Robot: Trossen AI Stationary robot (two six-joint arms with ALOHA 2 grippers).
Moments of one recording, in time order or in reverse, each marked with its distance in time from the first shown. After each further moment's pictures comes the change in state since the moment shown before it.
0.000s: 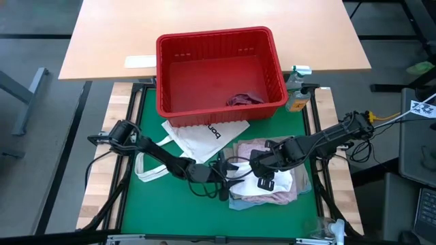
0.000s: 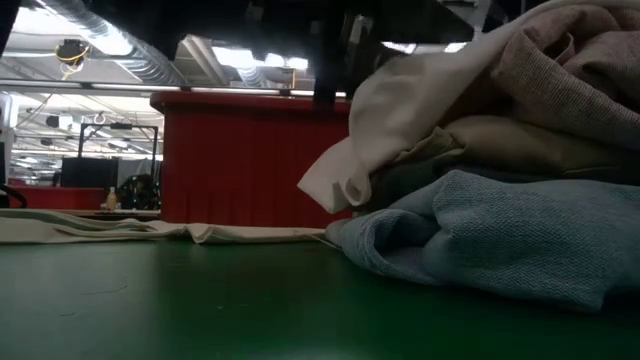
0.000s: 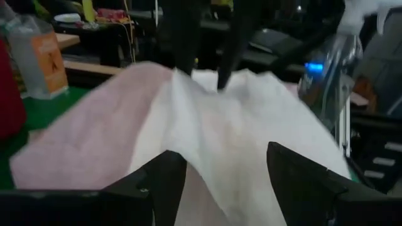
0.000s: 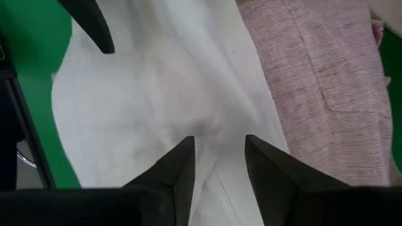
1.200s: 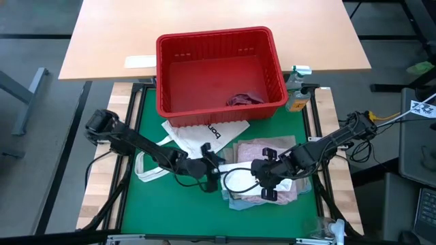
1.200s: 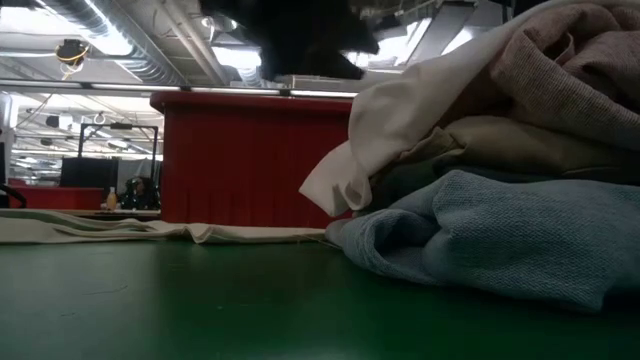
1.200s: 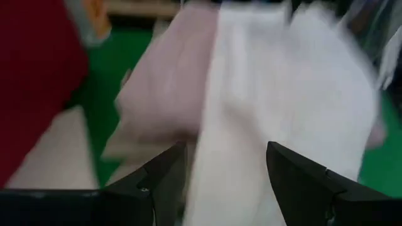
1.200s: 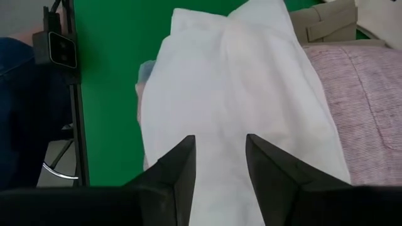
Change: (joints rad) left arm 0.006 -0.278 0.000 -0.649 -0.030 -0.101; right arm 0.107 -0.032 -0.001 0.140 0.037 -0.029
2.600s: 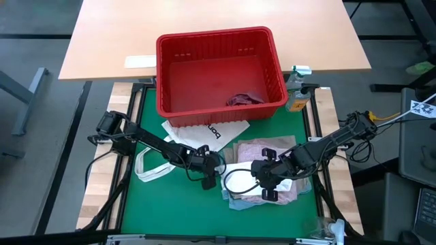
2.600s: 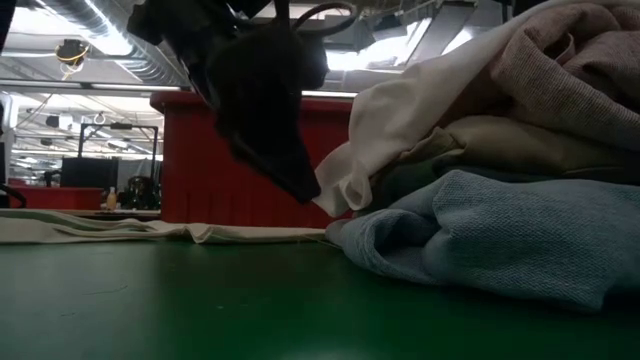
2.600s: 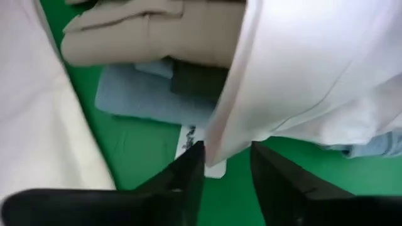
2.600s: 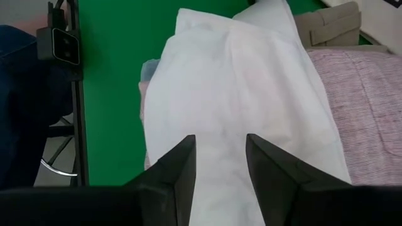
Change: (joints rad) left arm 0.098 0.106 0.000 -0.295 0.281 -0.159; right arm -0.001 0.000 0.000 0.006 -0.002 -0.027
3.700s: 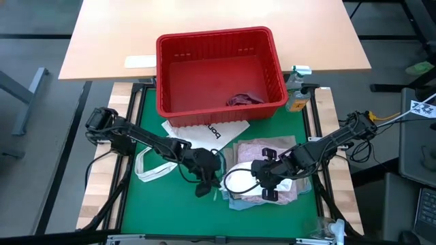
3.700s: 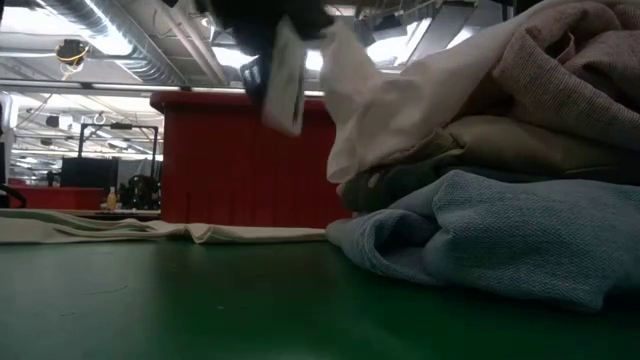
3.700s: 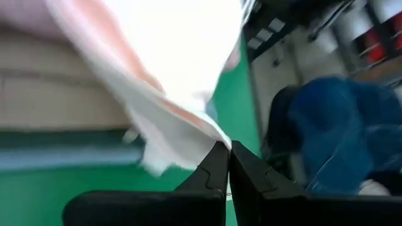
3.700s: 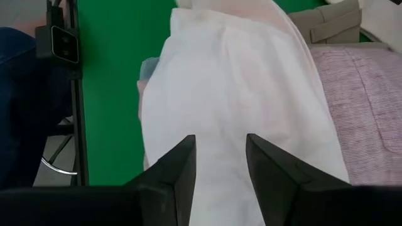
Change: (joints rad) left arm 0.000 -0.137 0.046 0.108 0.448 -0.093; right arm -0.001 0.000 0.000 -0.008 -0.004 0.002
